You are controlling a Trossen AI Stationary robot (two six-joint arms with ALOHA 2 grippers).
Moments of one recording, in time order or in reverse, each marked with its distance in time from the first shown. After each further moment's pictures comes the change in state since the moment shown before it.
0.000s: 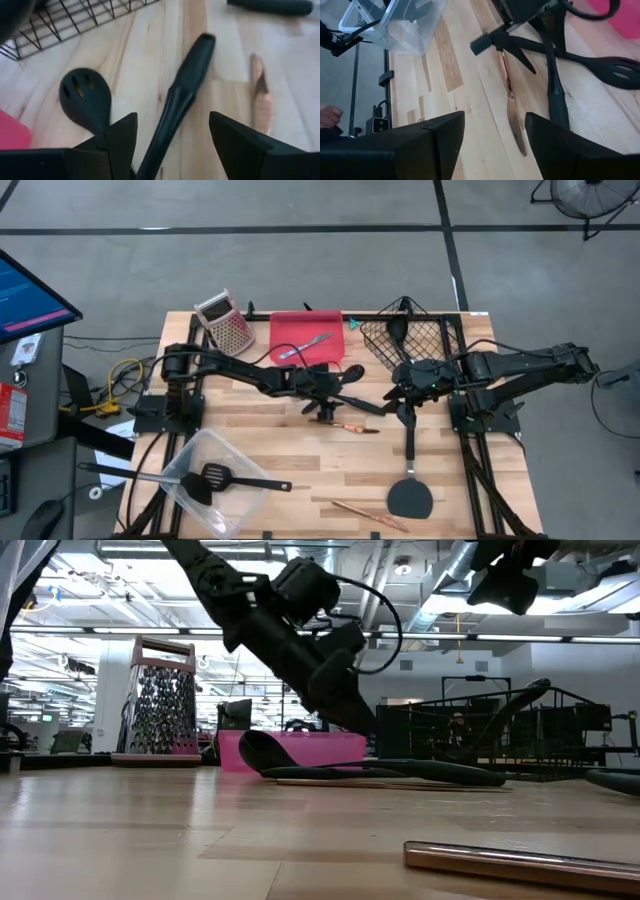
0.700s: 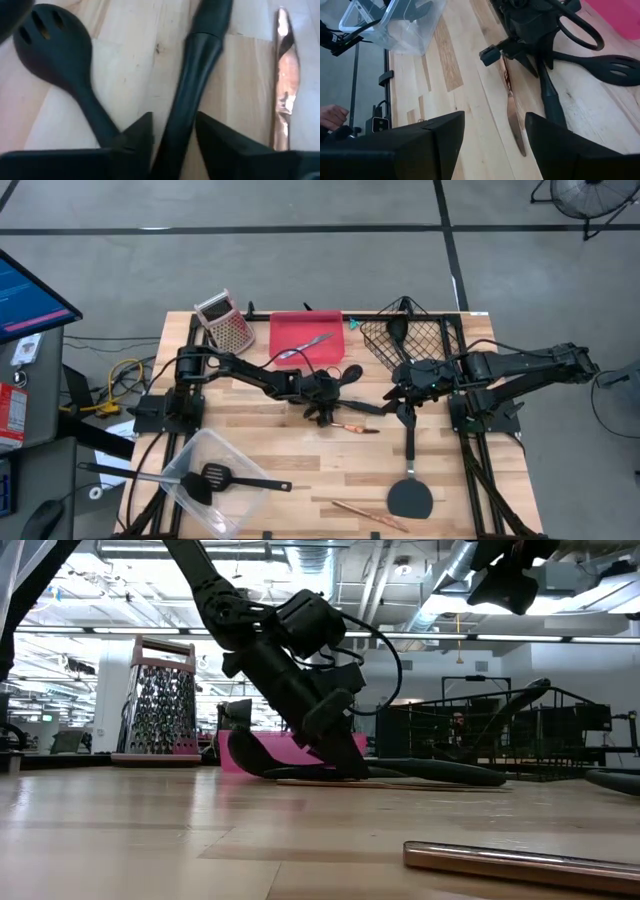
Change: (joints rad) left arm 0.000 0.092 0.000 -0.036 0.037 -0.109; right arm 0.000 0.000 0.000 0.001 0.000 -0.004
